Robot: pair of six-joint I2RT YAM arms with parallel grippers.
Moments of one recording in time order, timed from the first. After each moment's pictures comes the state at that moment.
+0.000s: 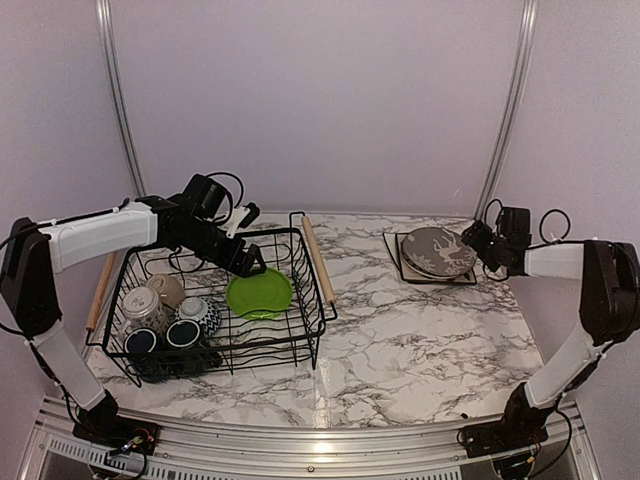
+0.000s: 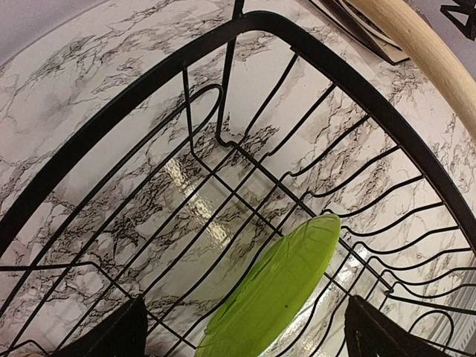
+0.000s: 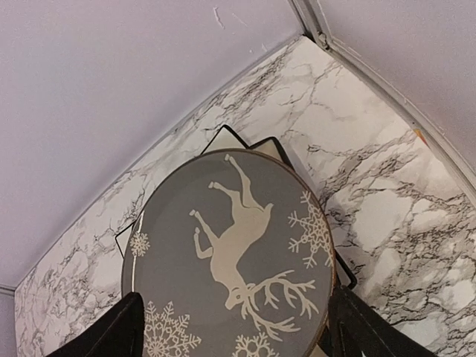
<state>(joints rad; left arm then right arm) -0.55 1.67 1.31 -0.56 0.23 -0.04 -0.05 1.58 0.89 0.16 -0.06 0.64</state>
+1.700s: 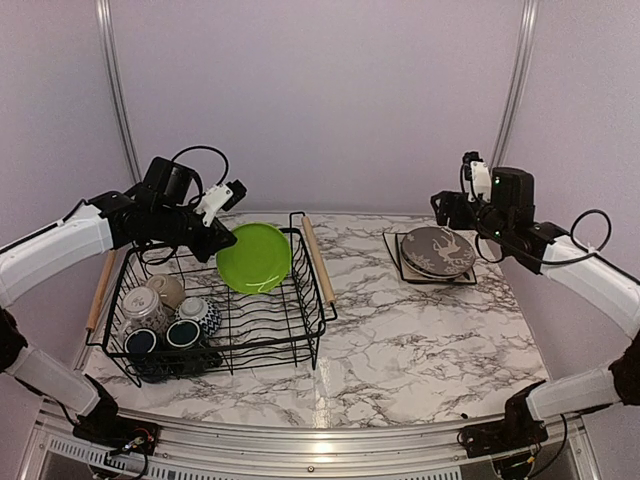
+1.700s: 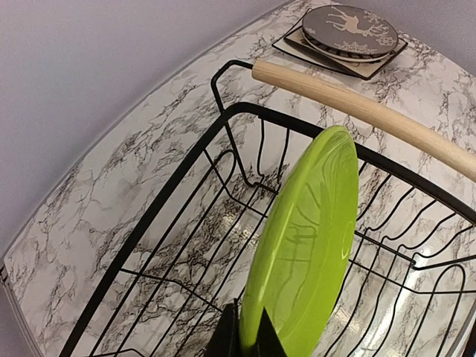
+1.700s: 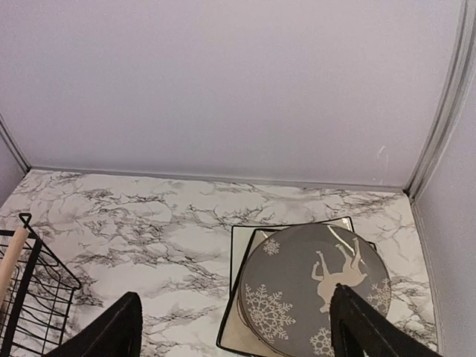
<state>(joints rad) -0.56 1.40 1.24 -0.55 0.14 0.27 0.33 1.21 1.00 -0.09 0.11 0.14</state>
